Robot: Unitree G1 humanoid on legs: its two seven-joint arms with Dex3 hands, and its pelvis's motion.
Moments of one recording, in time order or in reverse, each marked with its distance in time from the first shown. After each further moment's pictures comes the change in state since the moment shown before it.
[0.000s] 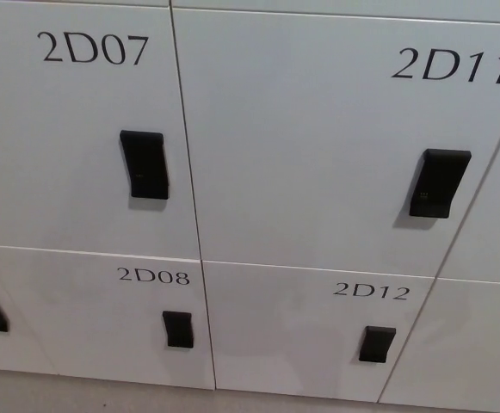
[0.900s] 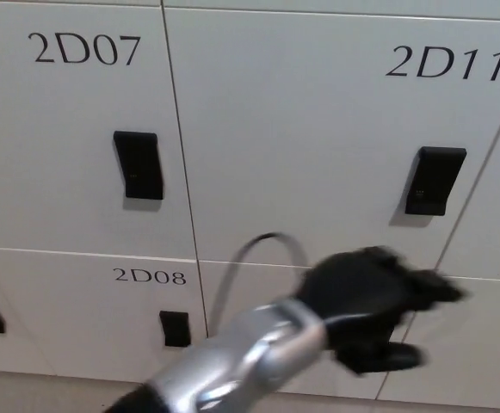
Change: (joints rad) left_arm -0.498 -0.333 -0.721 -0.674 0.282 0.178 -0.116; right_arm 0.008 -0.002 -0.007 -0.006 0.011 -0.004 -0.013
